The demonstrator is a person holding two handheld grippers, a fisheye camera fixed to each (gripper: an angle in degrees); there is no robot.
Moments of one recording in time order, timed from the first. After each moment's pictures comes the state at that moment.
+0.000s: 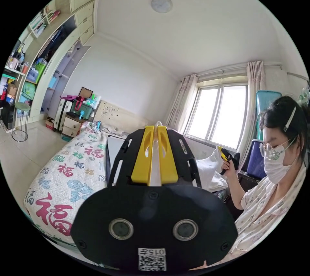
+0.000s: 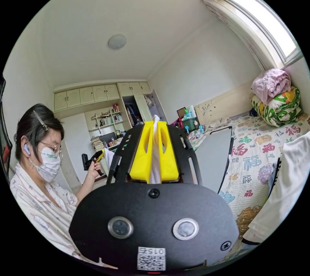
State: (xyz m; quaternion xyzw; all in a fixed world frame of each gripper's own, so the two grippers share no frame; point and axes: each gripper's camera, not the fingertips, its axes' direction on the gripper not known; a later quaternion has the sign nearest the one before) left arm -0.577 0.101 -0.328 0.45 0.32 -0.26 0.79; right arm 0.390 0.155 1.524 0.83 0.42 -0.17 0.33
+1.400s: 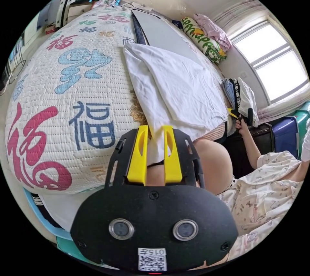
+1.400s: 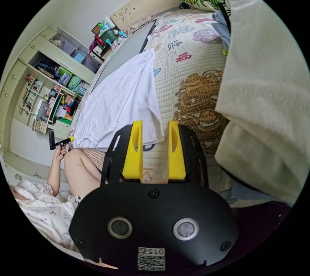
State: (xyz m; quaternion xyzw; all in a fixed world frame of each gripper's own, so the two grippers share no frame) left arm -0.437 -0.041 0.204 -0.09 0.40 -0.18 0.89; right arm 0.520 0.188 1.208 0.72 0.33 0.30 0.53
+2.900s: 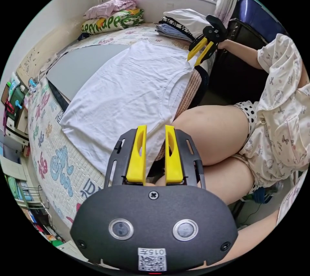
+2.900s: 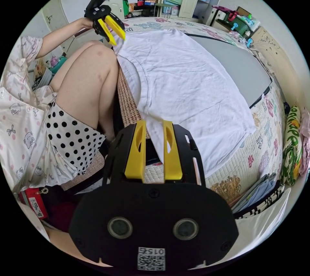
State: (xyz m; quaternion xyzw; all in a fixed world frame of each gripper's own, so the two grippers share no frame) left arm -0.168 -0.365 -0.032 0.00 0.34 0.26 0.90; right arm 0.444 0.141 1.290 0.31 0.64 0.09 0.70
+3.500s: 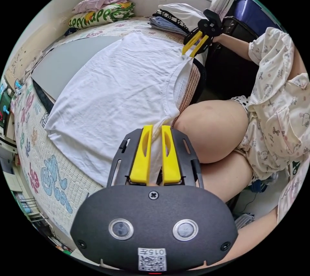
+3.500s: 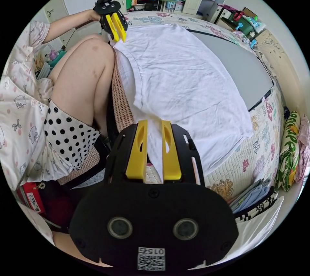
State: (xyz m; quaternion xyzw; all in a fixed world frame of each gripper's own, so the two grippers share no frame) left arm -0.152 -0.393 0.034 -0.03 0.40 0.28 0.87; right arm 0.473 0.151 1.319 0.28 0.65 0.09 0.70
